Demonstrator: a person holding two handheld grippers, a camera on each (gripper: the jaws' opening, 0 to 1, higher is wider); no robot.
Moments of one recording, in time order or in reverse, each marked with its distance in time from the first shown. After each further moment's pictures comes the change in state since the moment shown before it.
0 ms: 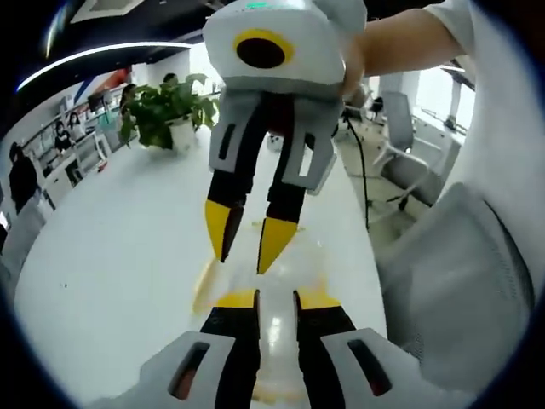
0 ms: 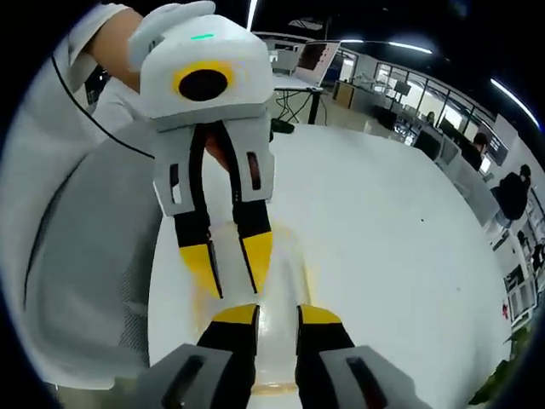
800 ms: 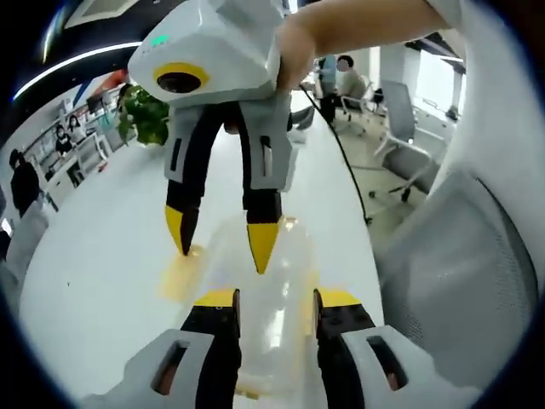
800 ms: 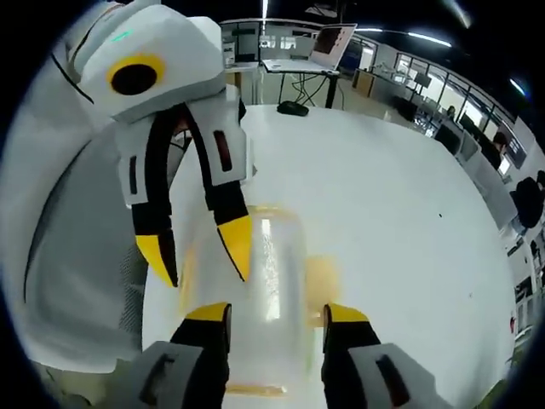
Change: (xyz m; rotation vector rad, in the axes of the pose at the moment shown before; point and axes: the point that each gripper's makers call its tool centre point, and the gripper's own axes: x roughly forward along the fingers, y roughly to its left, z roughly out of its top) left arm 0.001 -0.011 -0.008 0.023 0.032 0.033; right arm 0.013 -0.007 -0.013 -0.044 0.079 0.109
